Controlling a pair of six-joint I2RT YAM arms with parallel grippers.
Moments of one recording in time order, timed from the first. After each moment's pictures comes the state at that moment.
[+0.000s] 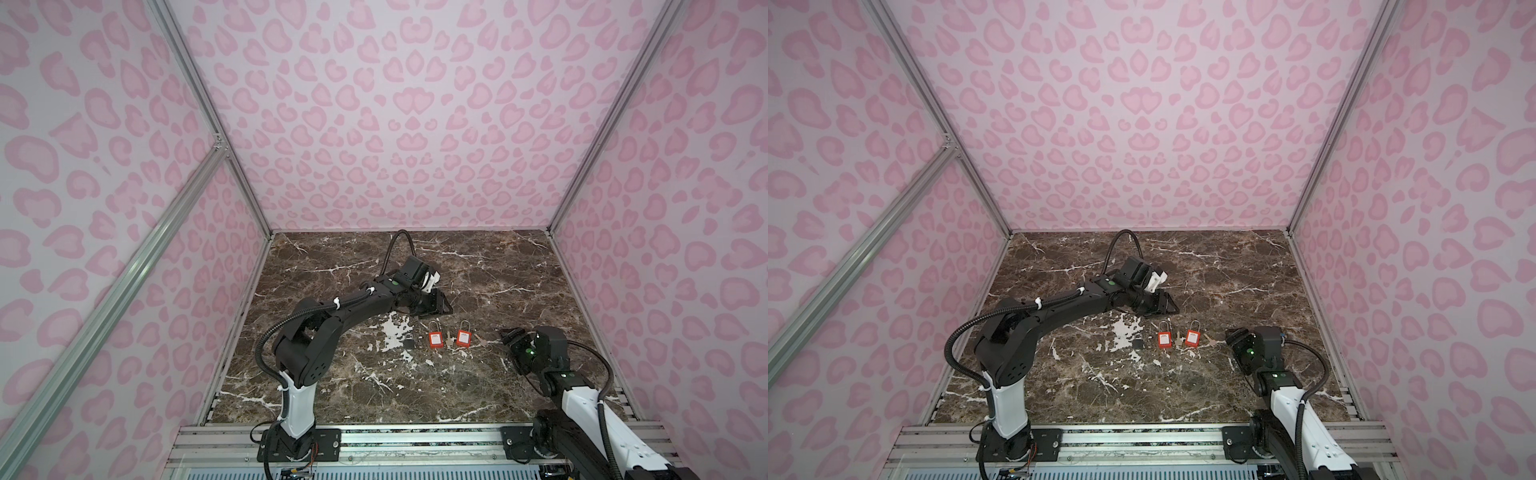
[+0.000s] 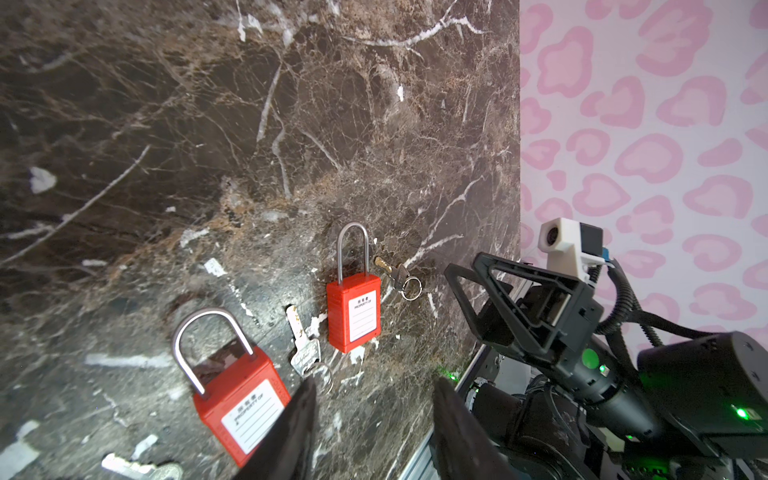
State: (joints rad) left arm -0.73 1.93 1.40 -0.37 0.56 -0.71; right arm 0.02 0.84 0.19 -0.12 -0.22 1.12
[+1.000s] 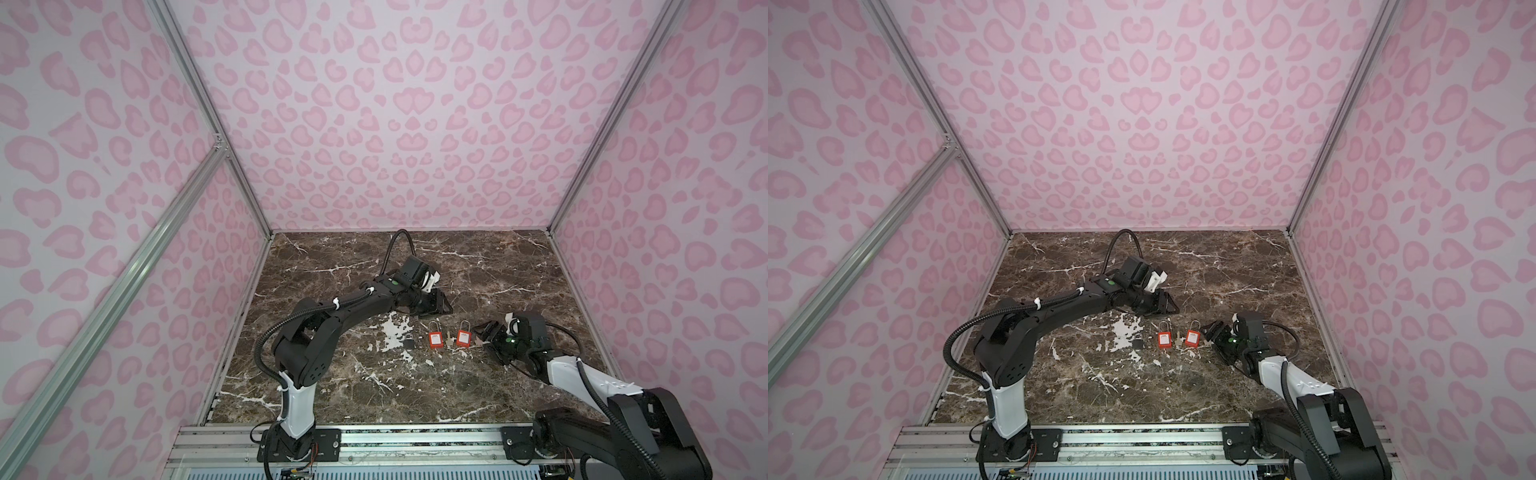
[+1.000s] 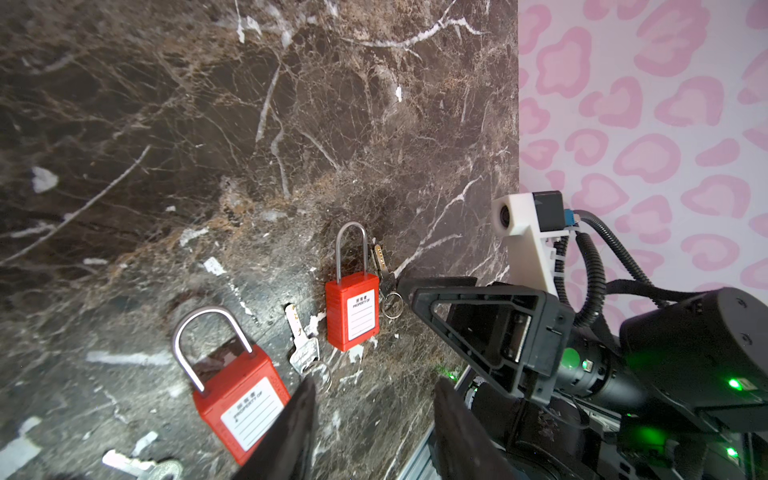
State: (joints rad) left arm -0.73 1.93 1.40 -0.37 0.56 -0.71; right arm 0.15 1.19 0.33 0.03 -0.42 1.03
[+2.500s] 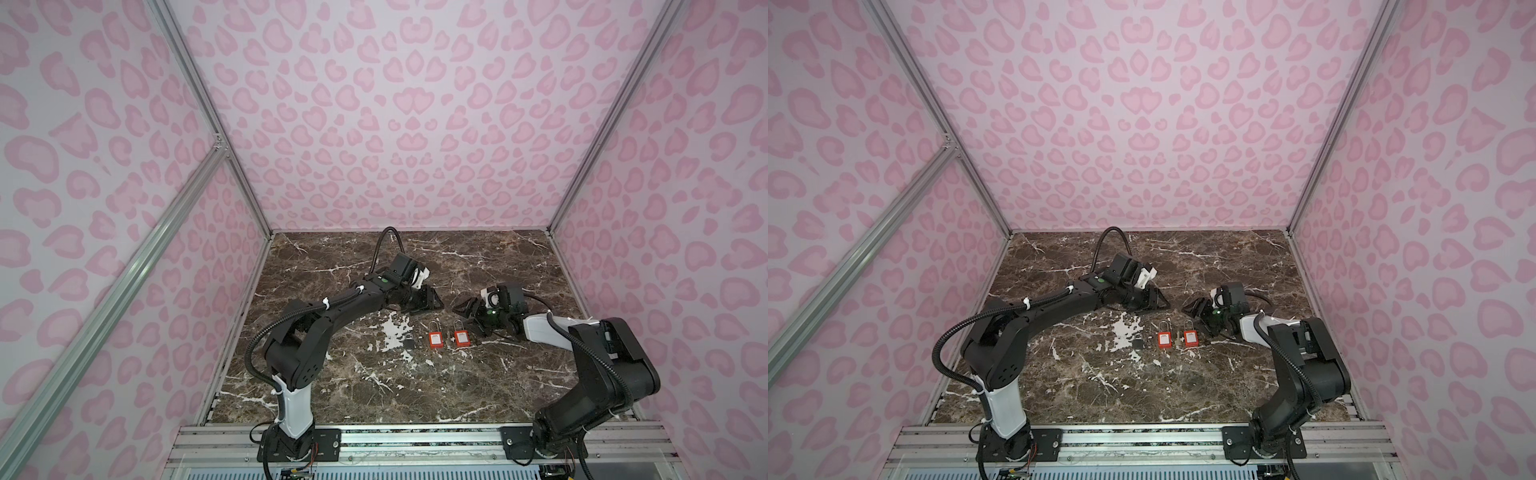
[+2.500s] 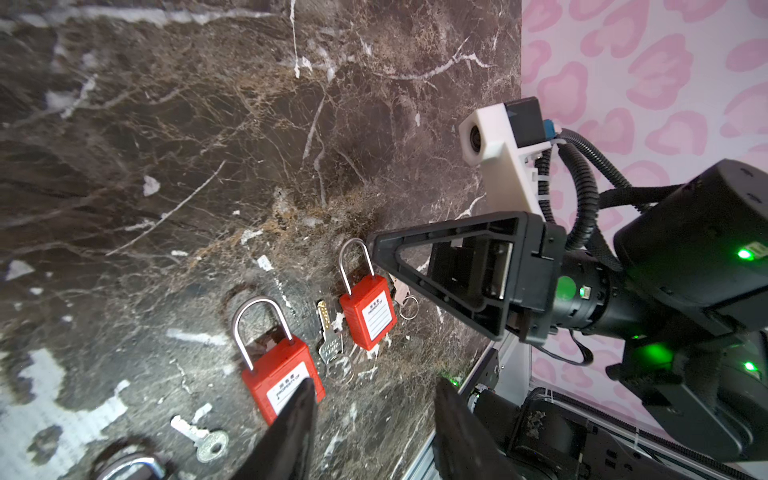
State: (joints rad) left arm -0.67 1.88 1.35 -0.37 0.56 -0.70; right arm 0.19 1.61 0.66 0.10 -0.61 0.95
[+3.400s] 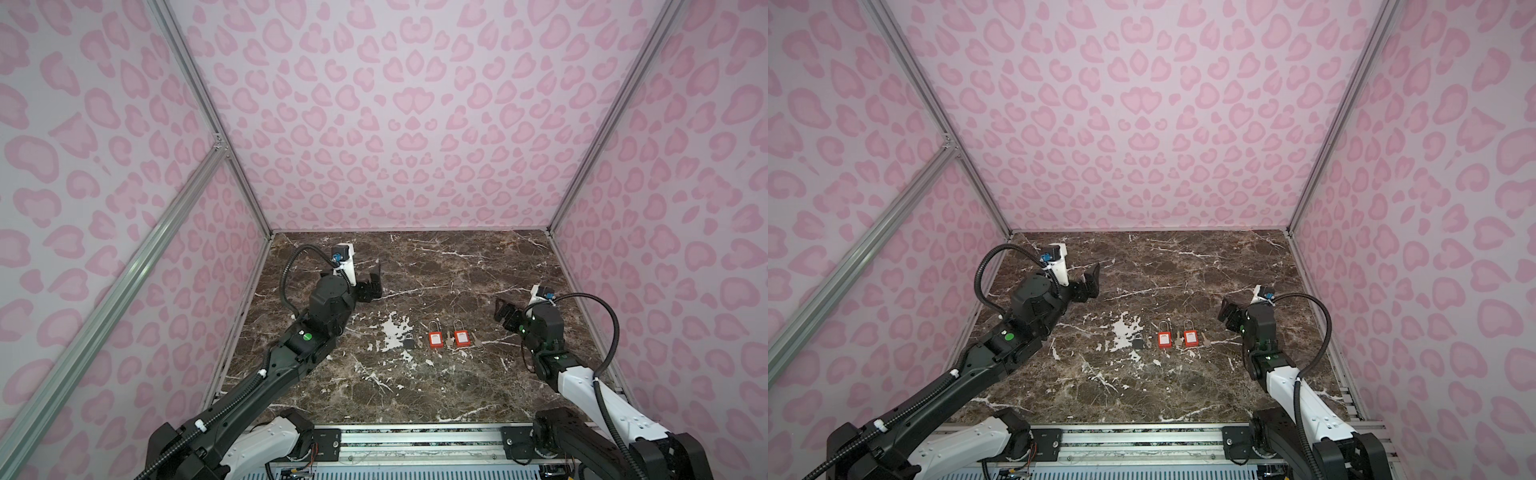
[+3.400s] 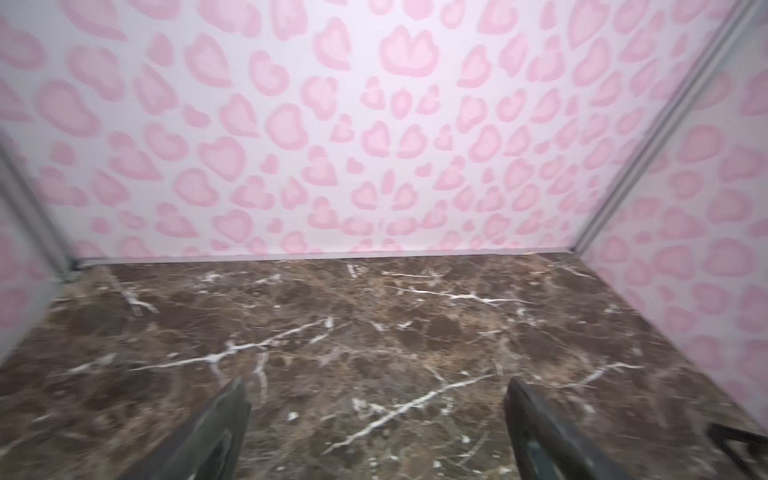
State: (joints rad) left arm -0.57 0.99 0.79 0.03 -0.41 -0.16; right arm 0.14 0.96 0.30 0.22 0.15 0.49
